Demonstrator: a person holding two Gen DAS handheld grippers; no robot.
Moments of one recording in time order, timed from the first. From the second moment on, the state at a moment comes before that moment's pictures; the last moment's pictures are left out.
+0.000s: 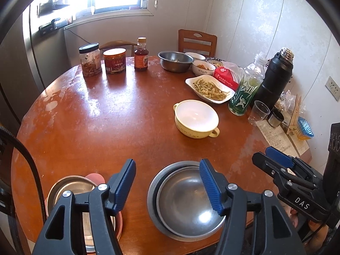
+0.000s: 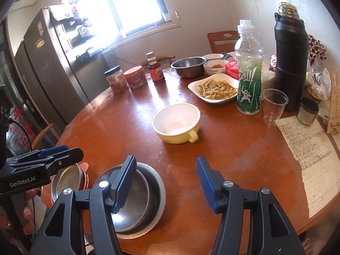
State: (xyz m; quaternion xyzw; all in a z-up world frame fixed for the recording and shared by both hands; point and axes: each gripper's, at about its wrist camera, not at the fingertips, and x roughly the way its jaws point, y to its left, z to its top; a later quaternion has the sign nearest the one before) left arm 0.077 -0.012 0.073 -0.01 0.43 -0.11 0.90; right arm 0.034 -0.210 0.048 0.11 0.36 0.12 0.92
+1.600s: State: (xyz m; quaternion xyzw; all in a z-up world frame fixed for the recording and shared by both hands) left arm 0.251 -0.061 -0.031 -0.08 0.57 -0.11 0.81; right arm 0.217 -0.228 -0.029 0.10 0.44 0.13 0.88
